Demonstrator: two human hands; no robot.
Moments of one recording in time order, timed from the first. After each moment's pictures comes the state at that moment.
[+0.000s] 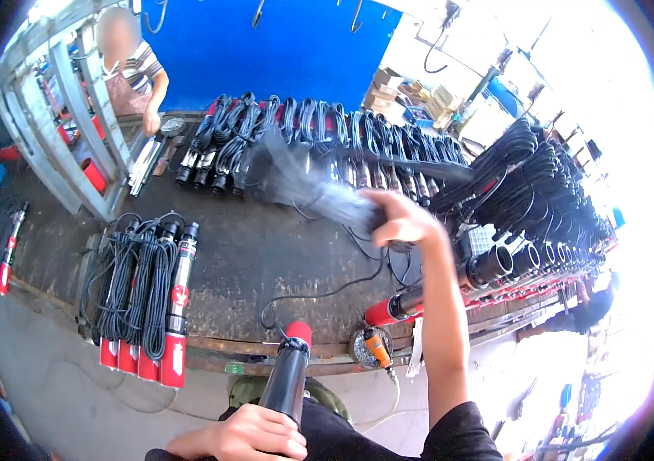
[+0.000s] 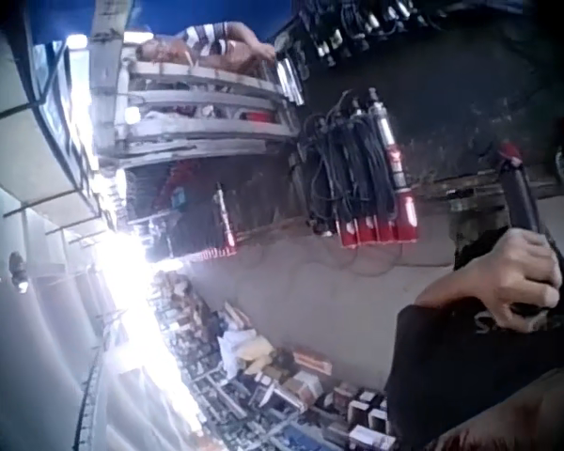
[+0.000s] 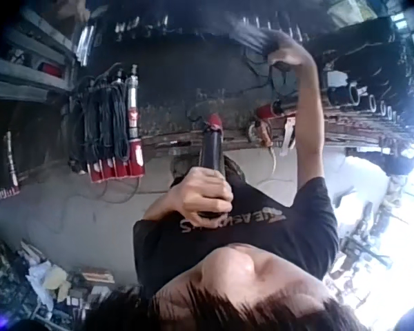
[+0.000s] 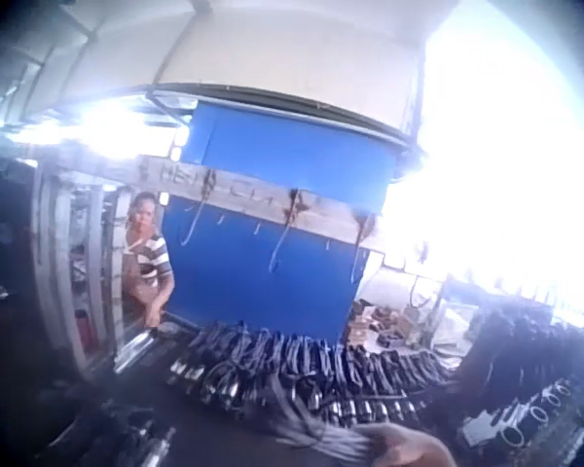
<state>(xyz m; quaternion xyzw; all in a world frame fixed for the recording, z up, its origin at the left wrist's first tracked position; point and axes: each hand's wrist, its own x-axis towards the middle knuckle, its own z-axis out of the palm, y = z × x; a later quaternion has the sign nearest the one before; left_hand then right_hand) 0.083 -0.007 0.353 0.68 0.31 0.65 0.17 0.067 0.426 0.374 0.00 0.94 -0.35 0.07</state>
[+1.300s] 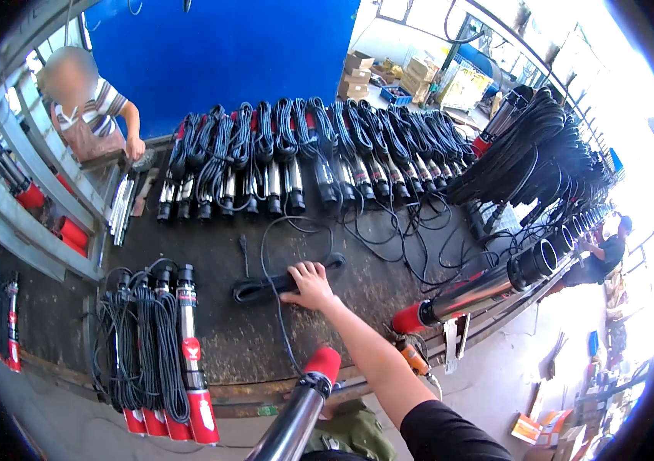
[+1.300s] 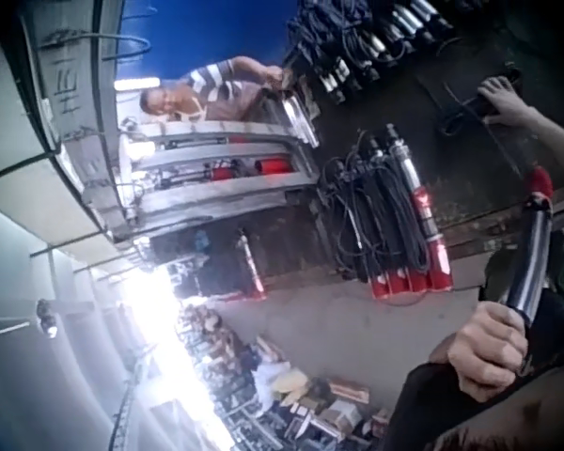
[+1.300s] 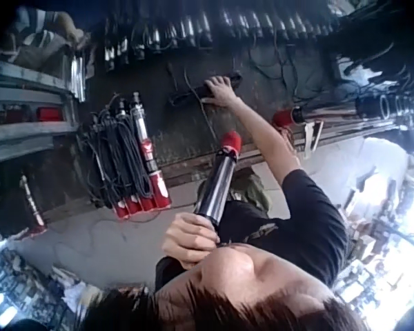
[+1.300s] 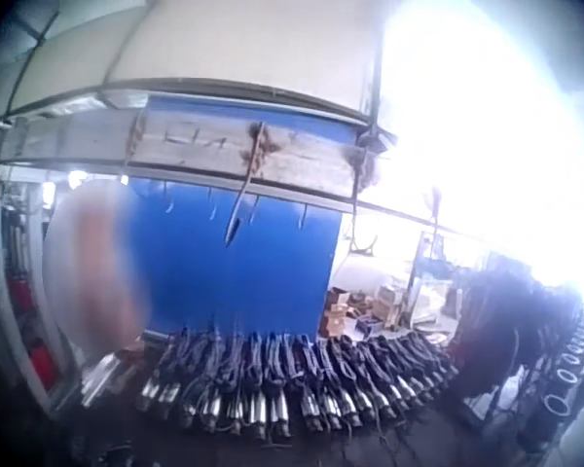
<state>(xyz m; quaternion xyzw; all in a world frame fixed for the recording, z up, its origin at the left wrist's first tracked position) 0.013 -0.039 0.333 0.54 0.28 0.78 0.14 -0.044 0.320 0.013 0.09 0.98 -0.12 -0.10</state>
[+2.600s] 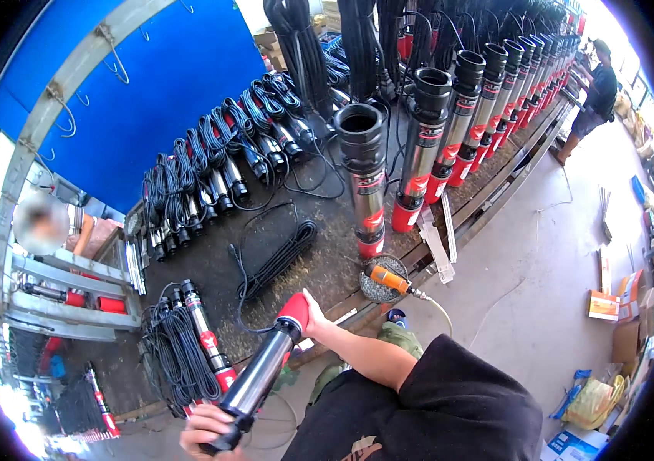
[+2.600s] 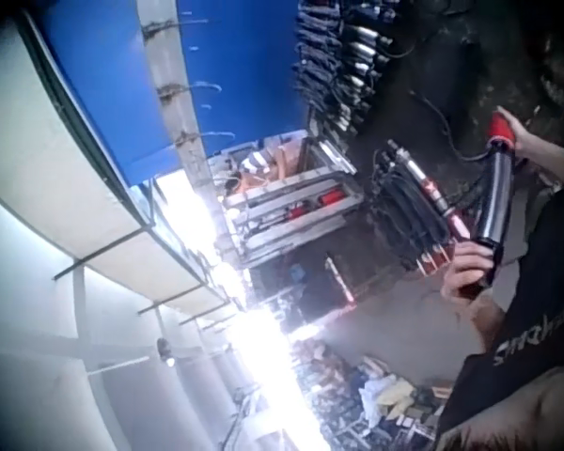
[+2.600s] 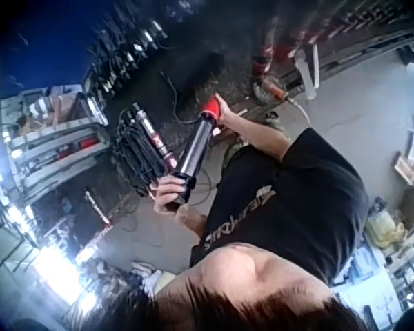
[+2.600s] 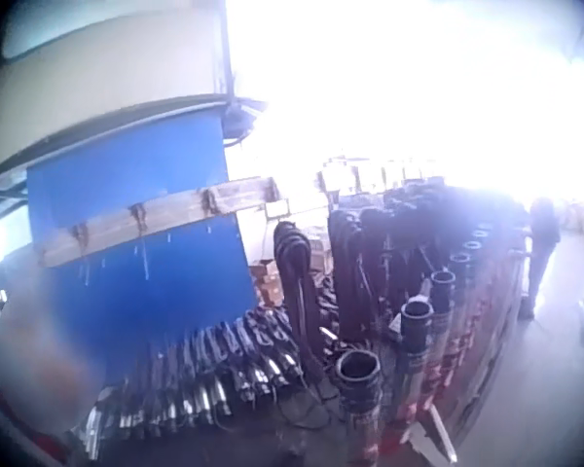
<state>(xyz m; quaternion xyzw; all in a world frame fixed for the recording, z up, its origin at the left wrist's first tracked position) 0.132 -0.030 0.332 0.54 0.51 0.66 0.04 0.139 0.201 -0.018 -0.34 0.17 0.92 0.07</state>
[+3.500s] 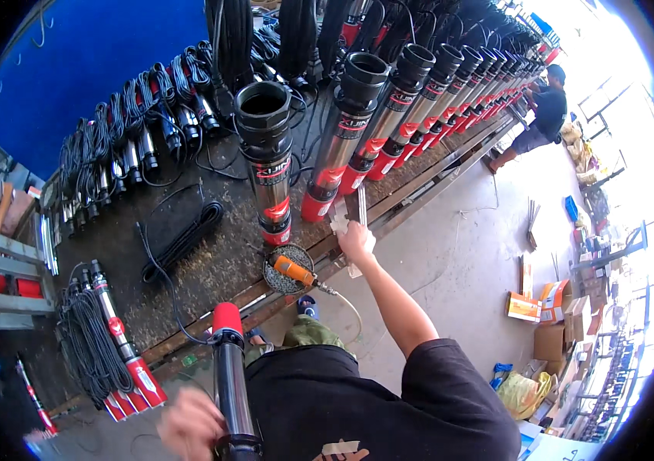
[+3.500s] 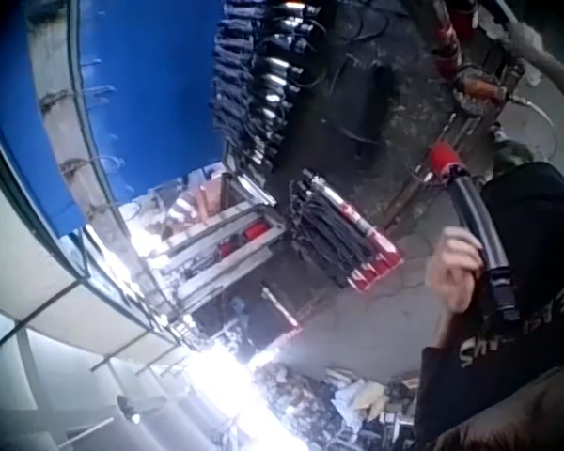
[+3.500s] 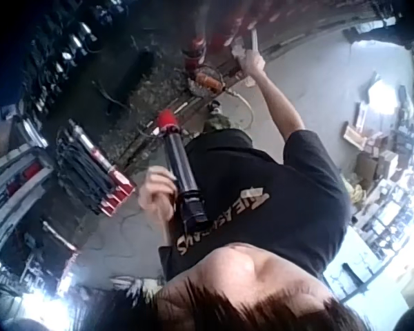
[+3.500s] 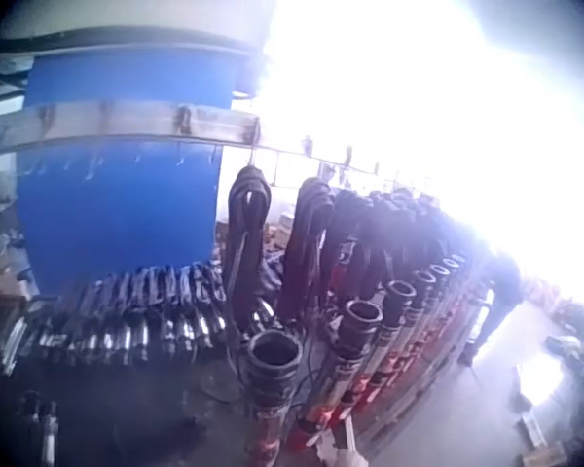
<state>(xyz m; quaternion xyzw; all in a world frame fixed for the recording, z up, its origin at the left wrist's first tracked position) 0.202 0.043 0.288 0.51 0.44 0.68 0.28 0.428 0.445 0.027 -0.67 -0.73 0.12 0.07</state>
